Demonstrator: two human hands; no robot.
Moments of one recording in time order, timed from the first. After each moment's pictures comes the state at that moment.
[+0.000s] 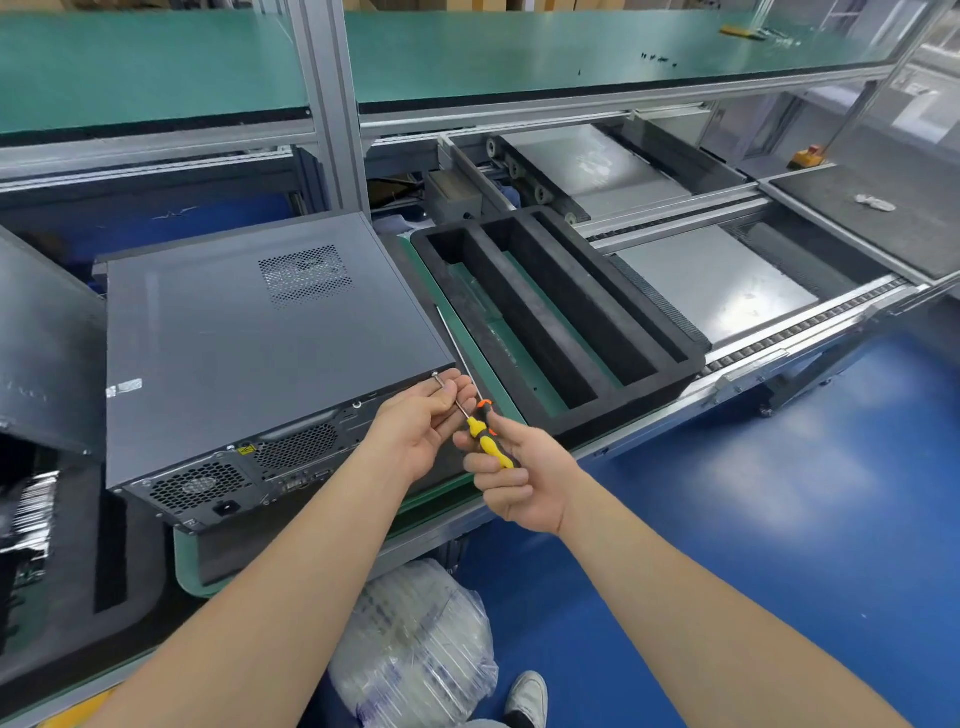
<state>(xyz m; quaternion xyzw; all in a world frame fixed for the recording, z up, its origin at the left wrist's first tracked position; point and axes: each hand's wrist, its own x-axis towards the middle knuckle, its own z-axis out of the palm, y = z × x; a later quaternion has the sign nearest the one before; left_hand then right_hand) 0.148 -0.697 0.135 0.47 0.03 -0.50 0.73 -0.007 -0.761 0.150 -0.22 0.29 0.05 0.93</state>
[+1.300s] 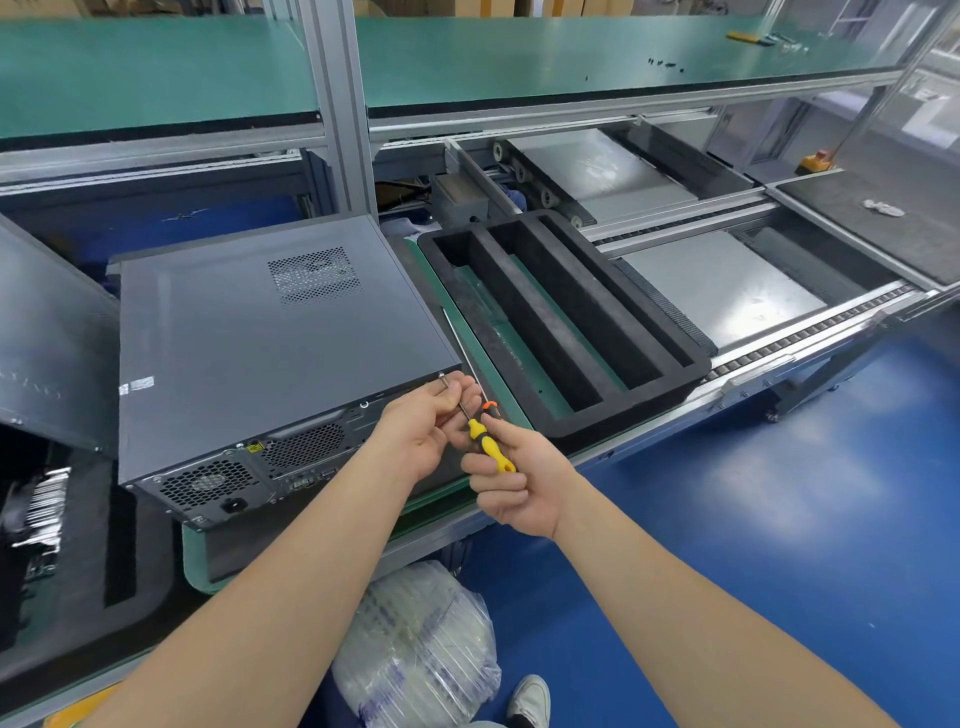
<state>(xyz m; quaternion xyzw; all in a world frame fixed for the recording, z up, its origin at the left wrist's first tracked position) 0.145 -0.694 0.145 0.48 0.05 -0.50 0.72 -0.001 -0.753 0.149 -0.22 0.28 0.05 0.93</state>
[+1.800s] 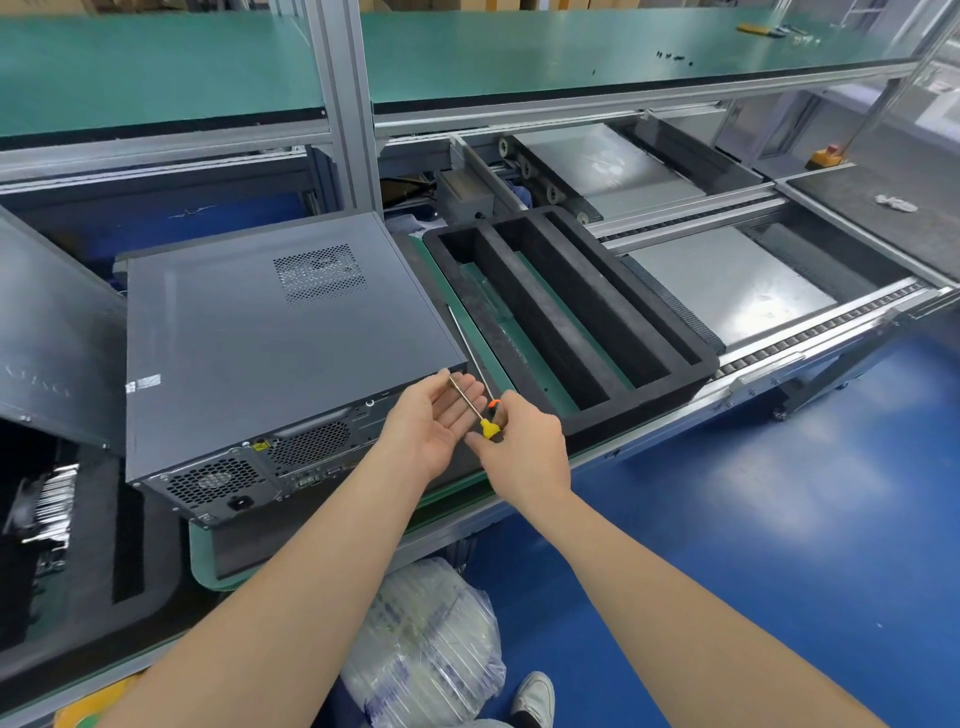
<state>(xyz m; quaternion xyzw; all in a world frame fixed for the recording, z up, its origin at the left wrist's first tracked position) 0.142 -0.692 0.148 0.44 0.10 -0.49 0.75 0.021 -0.741 0.146 -0.82 0.46 -0.13 0.29</state>
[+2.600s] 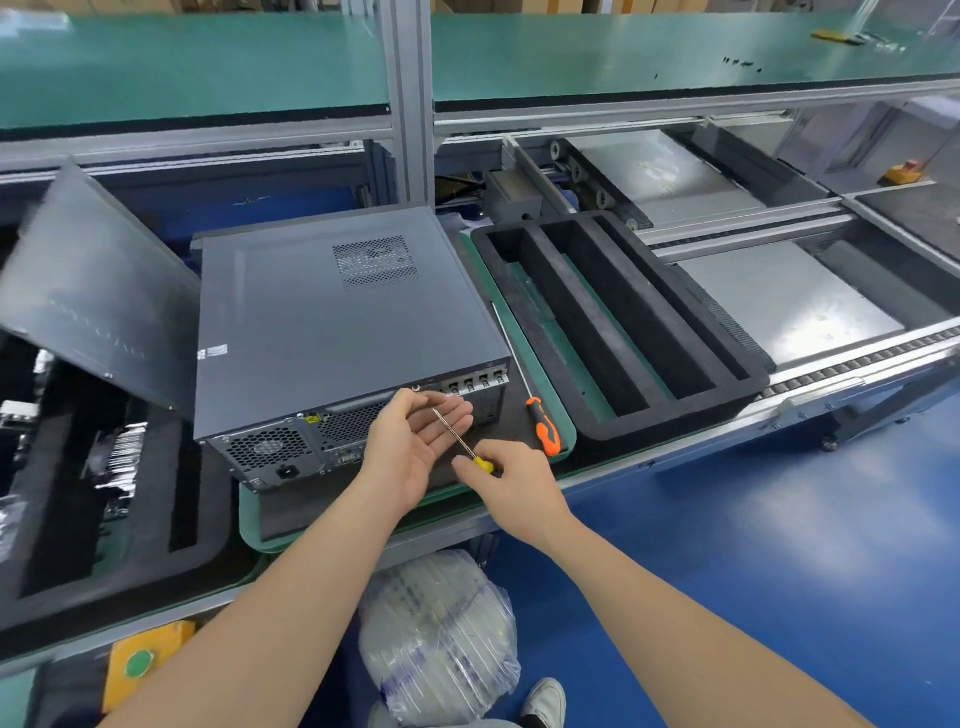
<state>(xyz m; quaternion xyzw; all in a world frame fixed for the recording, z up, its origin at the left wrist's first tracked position) 0.153 -0.623 0.133 0.44 0.07 -0.42 0.79 0.018 -0.709 0.115 -0.84 0.28 -0.10 0.45</state>
